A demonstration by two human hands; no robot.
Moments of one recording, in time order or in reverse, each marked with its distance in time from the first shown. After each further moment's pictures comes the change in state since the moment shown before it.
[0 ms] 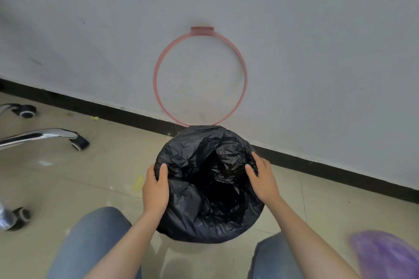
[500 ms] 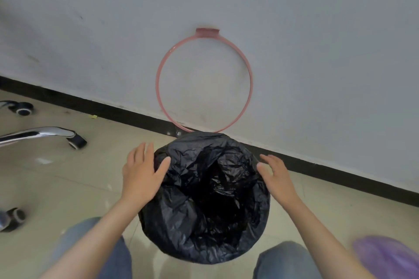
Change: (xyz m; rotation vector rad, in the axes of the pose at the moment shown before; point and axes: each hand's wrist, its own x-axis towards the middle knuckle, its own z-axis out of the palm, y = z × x) left_hand 0.034 0.028 -0.029 0.815 -0.046 0.367; right_hand 0.006 -0.008 -0.028 0.056 0.005 0.017
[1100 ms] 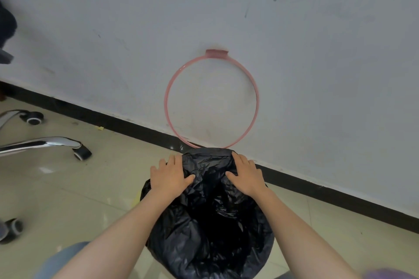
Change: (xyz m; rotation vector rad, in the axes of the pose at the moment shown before) left_hand 0.038 0.033 0.031 0.423 -0.220 0.072; right_hand 0.052 -0.047 0.045 -0.569 -0.229 -0.197
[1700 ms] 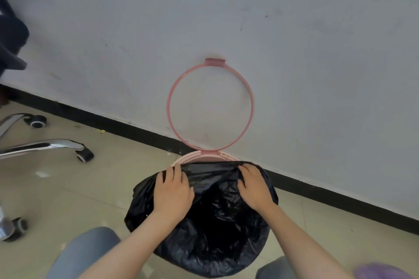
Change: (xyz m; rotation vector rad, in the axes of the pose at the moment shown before) left_hand -0.066 0.004 -0.003 0.098 0.273 0.150; right_hand -0.044 0.013 0.004 0.071 0.190 -0.087
